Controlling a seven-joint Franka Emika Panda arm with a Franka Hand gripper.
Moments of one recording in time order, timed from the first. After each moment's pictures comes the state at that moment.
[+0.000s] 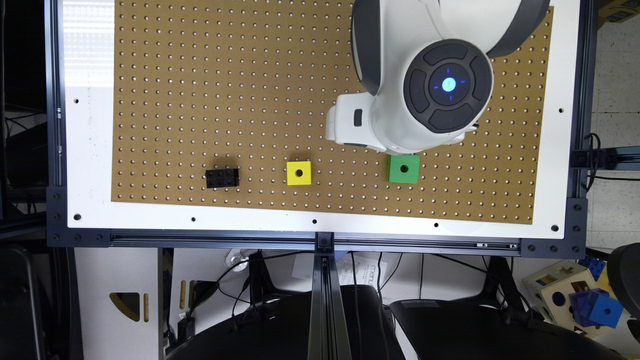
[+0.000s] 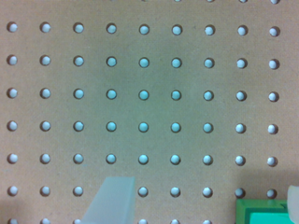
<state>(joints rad) 0.17 0.35 0.04 -2.12 -0.01 2.49 1.02</state>
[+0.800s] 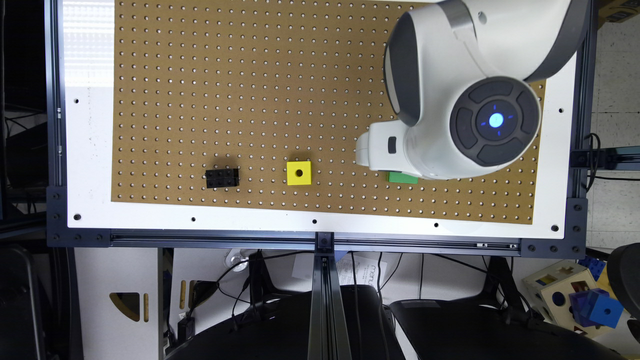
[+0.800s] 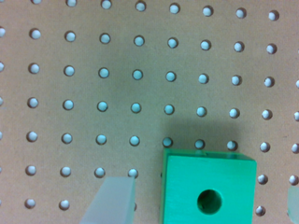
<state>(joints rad) 0.17 0.47 0.10 -1.96 -0.01 2.49 1.03</state>
